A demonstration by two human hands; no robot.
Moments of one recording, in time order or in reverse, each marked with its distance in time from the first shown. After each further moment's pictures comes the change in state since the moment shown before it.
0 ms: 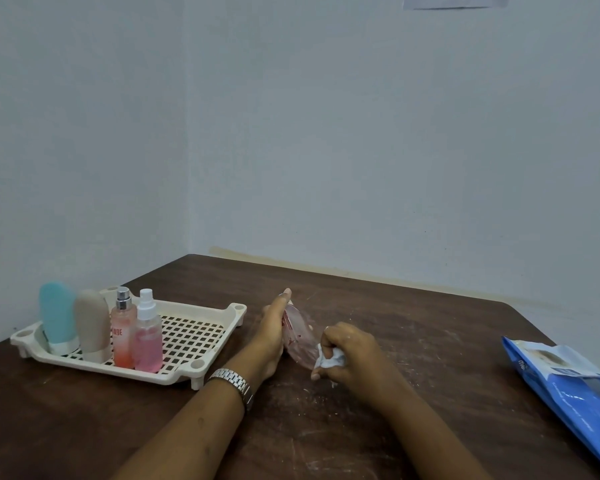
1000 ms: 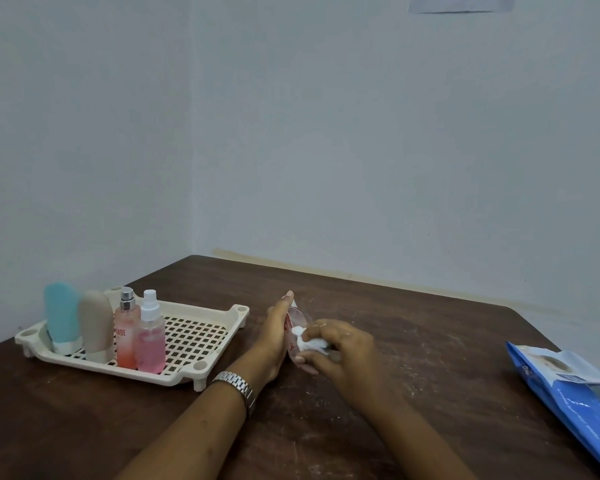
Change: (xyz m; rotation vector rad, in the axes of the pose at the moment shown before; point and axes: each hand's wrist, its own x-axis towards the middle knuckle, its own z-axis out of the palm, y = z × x) left_hand -0.003 0.001 -0.003 -0.030 -0.019 -0.006; right_hand 0.003 -0.030 0.004 0.164 0.262 -0.043
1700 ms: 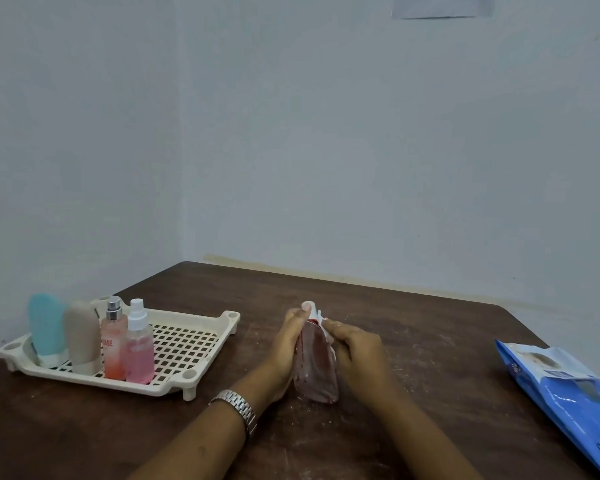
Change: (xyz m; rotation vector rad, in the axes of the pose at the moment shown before) left_hand -0.049 0.002 0.035 -0.016 -0.216 0.120; right_hand 0.001 0.029 -0.008 -0.024 0.040 0.192
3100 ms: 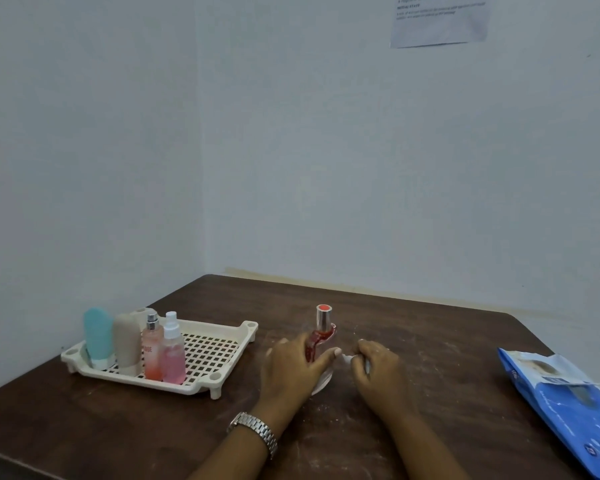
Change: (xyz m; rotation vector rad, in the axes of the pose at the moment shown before) left_hand -0.036 0.002 -0.002 1.375 0.363 0.449; right_hand -0.017 0.024 -0.006 -0.155 0.101 0.048
